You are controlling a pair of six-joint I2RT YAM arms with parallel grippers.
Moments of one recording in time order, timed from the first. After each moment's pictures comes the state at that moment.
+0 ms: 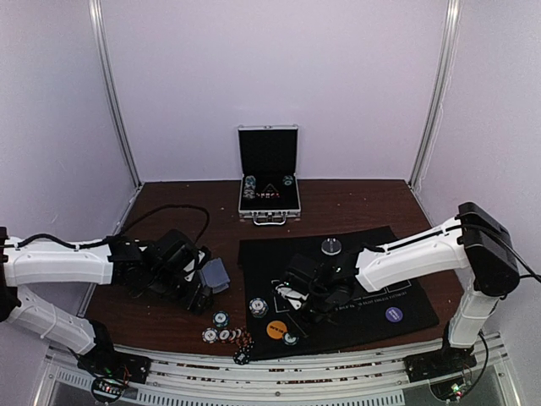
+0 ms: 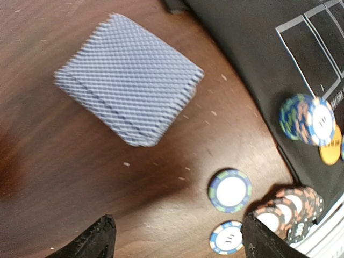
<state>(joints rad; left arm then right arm) -0.94 1.25 0.73 -0.60 -0.11 -0.45 1.16 1.79 1.06 -0.50 -0.17 0.47</state>
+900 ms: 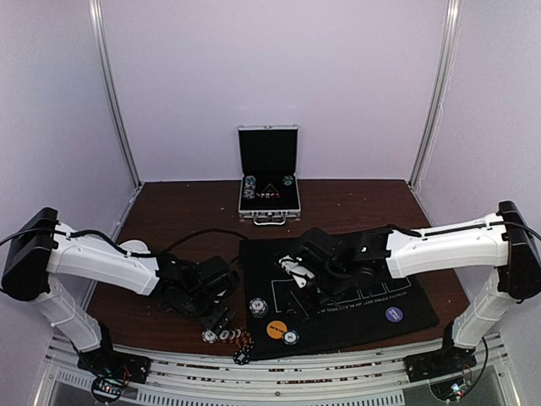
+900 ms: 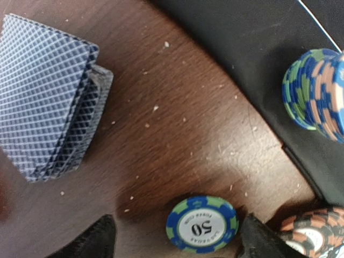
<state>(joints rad) -1.10 1.55 0.79 -0.51 -0.20 -0.43 1.15 1.61 1.10 -0.54 -0.10 0.47</state>
